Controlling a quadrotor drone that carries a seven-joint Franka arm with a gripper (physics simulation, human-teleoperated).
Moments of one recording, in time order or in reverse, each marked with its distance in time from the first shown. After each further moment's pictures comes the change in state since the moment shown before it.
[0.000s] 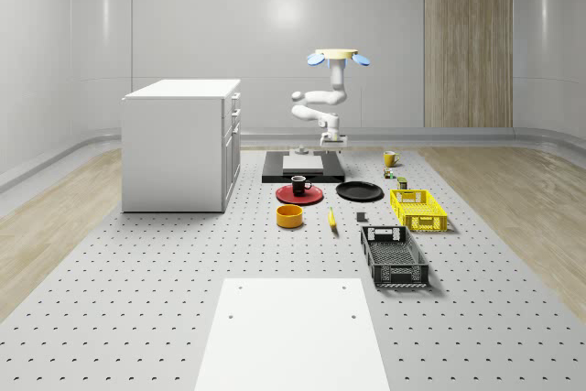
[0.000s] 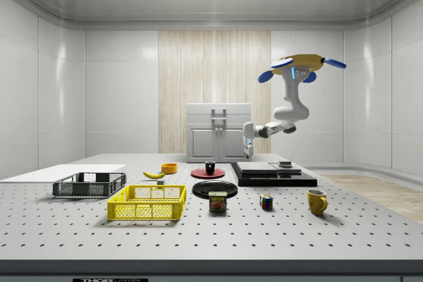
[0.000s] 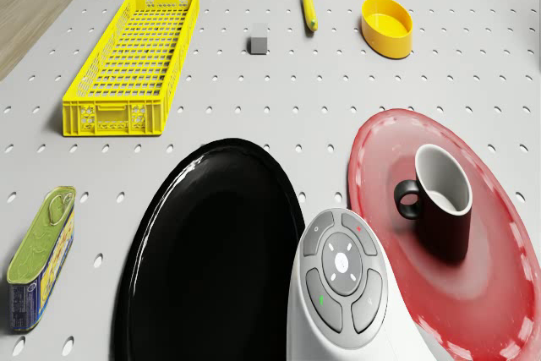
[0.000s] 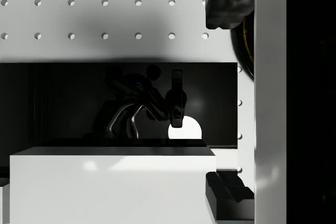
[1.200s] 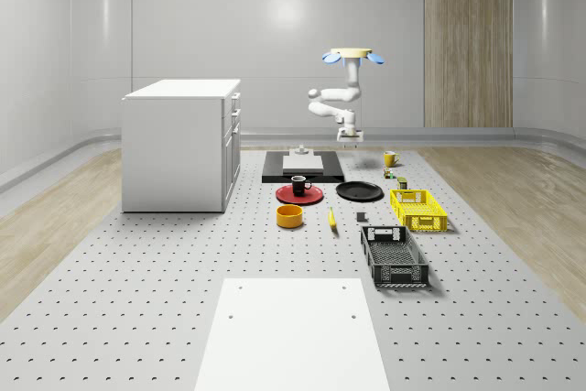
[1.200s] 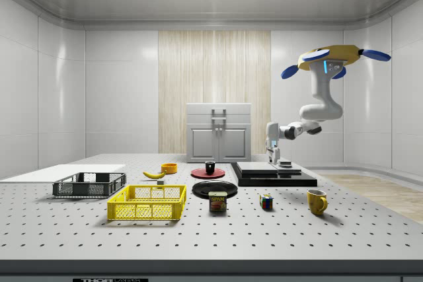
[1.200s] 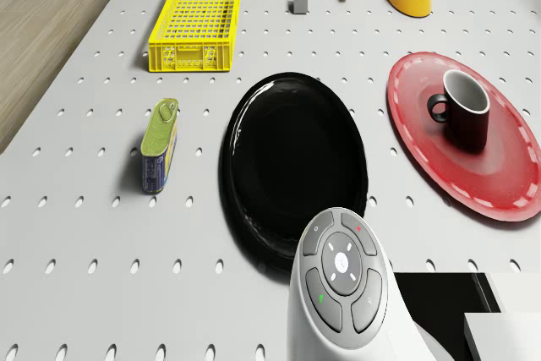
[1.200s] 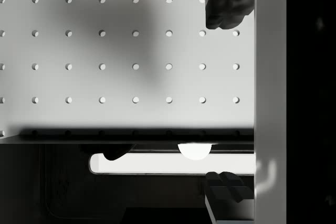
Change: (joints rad) arm 0.001 0.002 0.000 0.000 -0.001 -0.002 -0.001
